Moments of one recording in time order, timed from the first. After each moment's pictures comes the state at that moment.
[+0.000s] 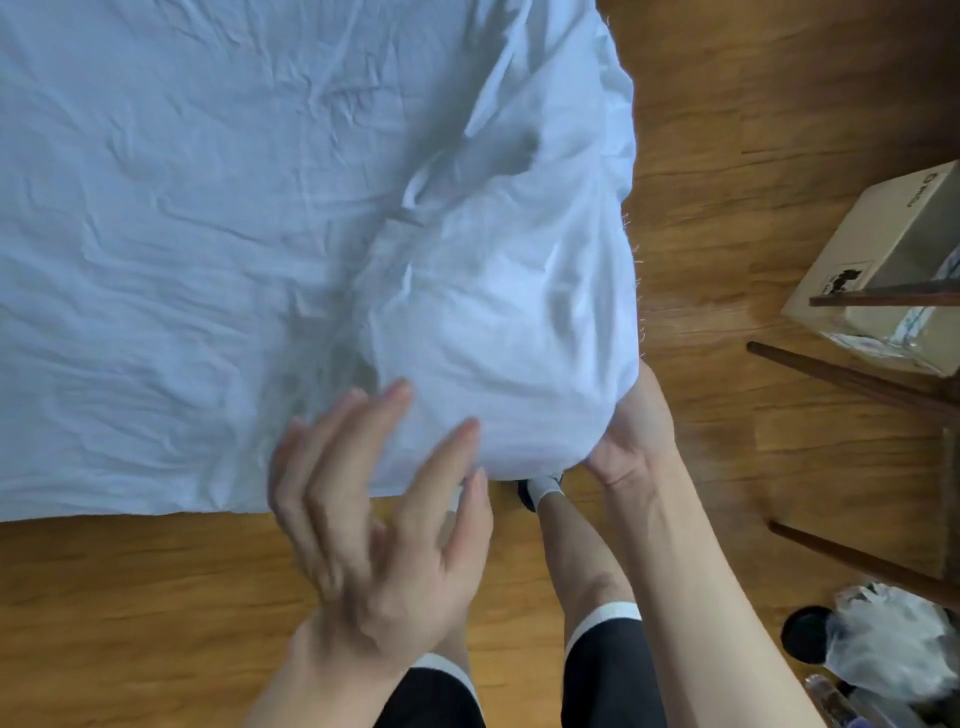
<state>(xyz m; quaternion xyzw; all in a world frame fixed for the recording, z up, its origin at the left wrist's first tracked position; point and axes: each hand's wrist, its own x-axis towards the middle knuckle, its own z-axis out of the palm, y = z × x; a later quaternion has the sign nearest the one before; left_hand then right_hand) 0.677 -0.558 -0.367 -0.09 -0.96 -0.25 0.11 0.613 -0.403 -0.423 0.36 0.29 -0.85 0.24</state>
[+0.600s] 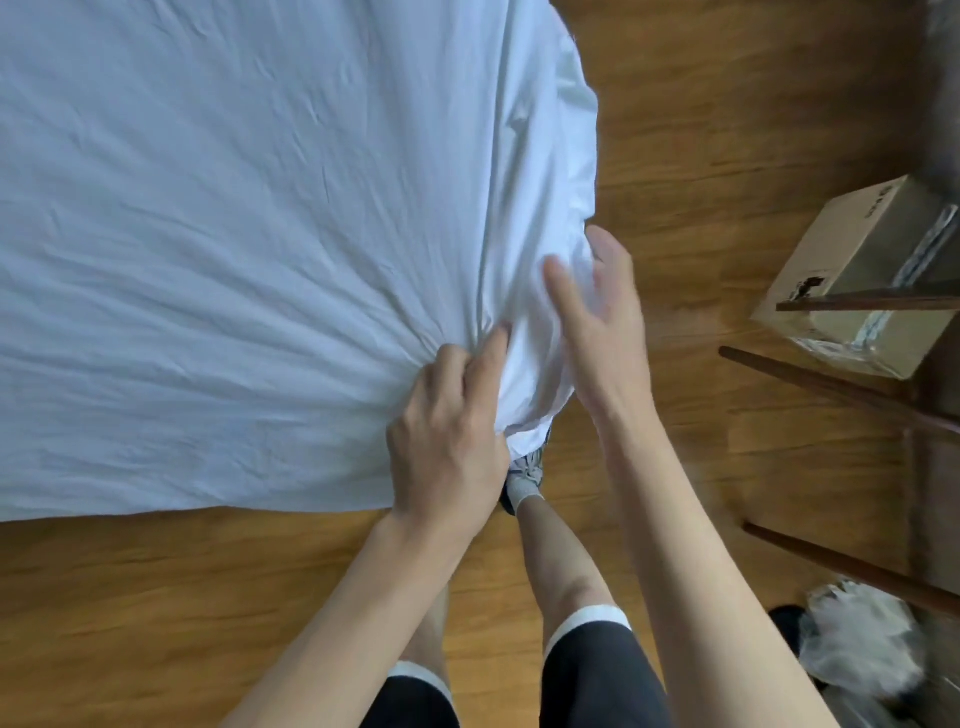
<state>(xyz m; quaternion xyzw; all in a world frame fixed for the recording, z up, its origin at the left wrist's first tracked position) 0.656 -0.508 -0.415 0.00 -0.98 -0.17 -0.03 0.589 -0.389 -0.430 0.25 0.76 -0.57 0.16</state>
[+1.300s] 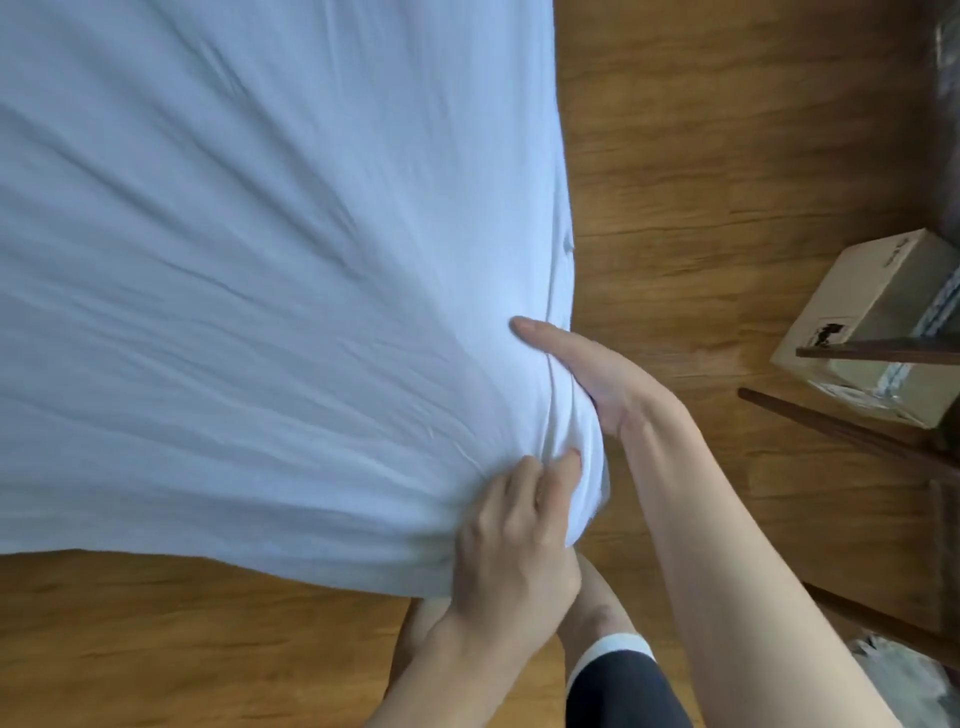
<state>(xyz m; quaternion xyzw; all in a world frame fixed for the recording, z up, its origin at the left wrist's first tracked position) 0.688 -0.498 -0.398 -0.05 -0.96 -0.25 -0.06 0.552 -0.398 -0.445 0.25 0.46 -0.65 0.54</state>
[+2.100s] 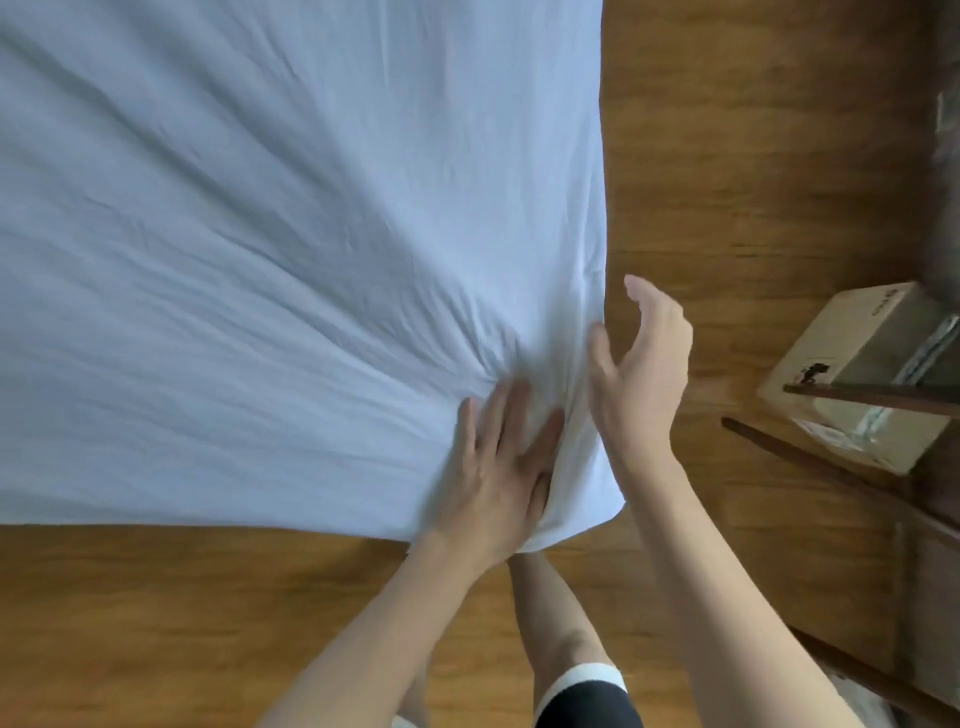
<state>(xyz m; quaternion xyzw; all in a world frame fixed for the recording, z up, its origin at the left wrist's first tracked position) 0.688 -0.508 -0.503 -0.16 -0.97 -0.07 -0.17 0.571 -0.392 -0.461 0.13 0.93 -0.34 0.01</state>
